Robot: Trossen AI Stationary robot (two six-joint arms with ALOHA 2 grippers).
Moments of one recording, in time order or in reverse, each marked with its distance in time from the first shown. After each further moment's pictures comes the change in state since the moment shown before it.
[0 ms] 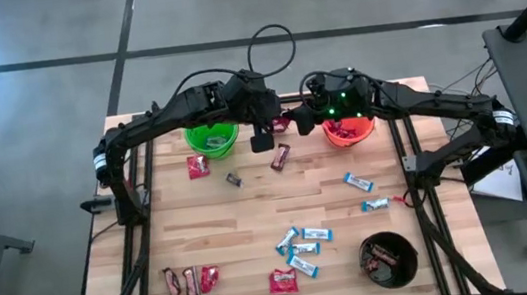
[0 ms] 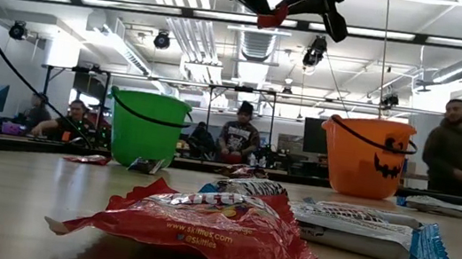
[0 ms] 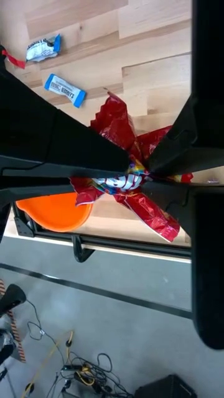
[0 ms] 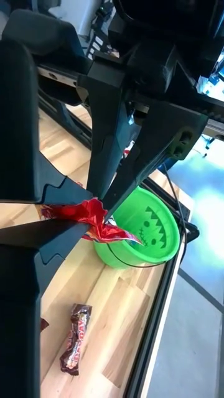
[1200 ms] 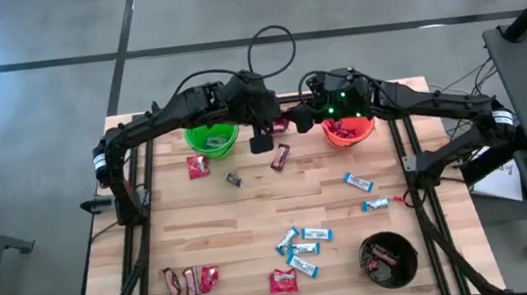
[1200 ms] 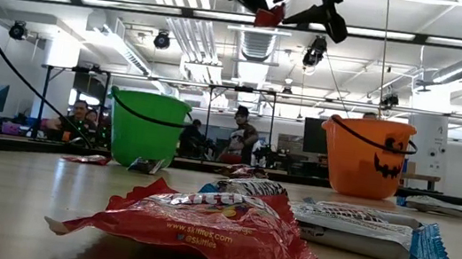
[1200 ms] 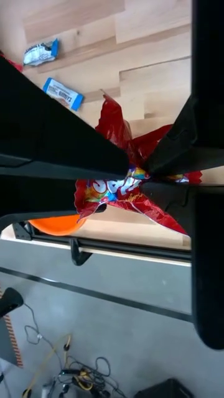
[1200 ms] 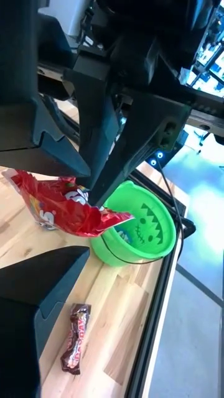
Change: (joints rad) left arm -0.001 -0.001 0.000 -0.019 0.004 -0.007; right arm 0.000 0.001 0.000 0.009 0.021 0.036
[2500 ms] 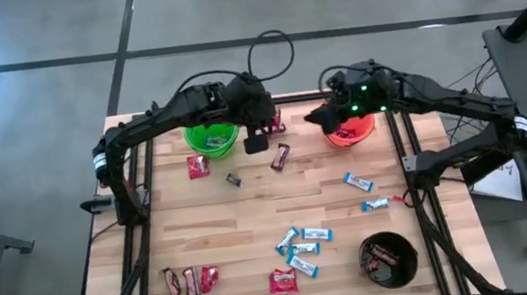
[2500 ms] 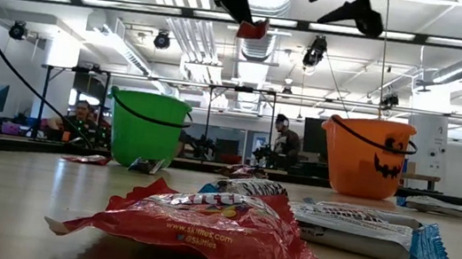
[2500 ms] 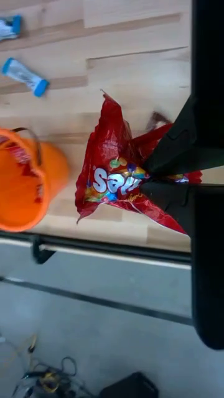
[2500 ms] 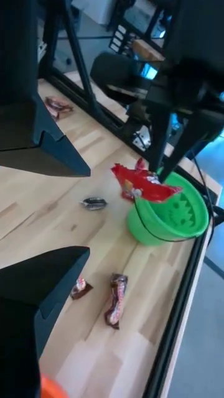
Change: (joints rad) left arm 0.015 0.000 -0.012 -0.109 -0.056 -0.027; right arm -0.051 -0.144 0.000 -0.266 -0.105 -0.066
